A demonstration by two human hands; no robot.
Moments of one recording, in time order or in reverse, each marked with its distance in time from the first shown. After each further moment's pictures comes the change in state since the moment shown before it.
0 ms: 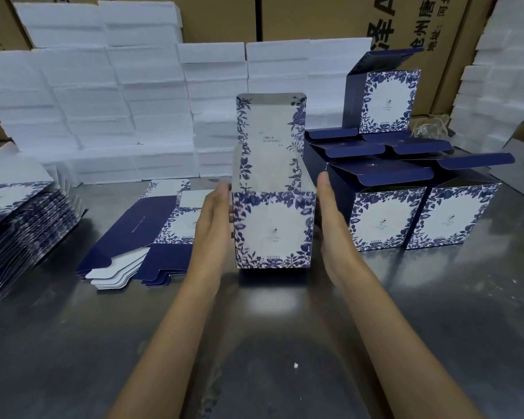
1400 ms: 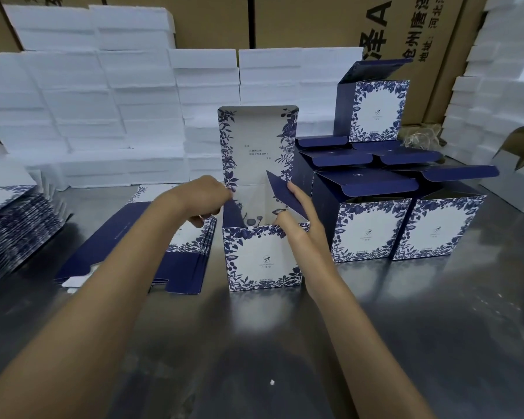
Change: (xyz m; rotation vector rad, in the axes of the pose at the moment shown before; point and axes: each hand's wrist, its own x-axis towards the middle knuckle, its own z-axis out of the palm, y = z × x) left_hand 0.076 0.069 0.005 0.928 -0.398 -0.167; right_hand -0.006 0.002 0.003 -0.050 0.016 -0.168
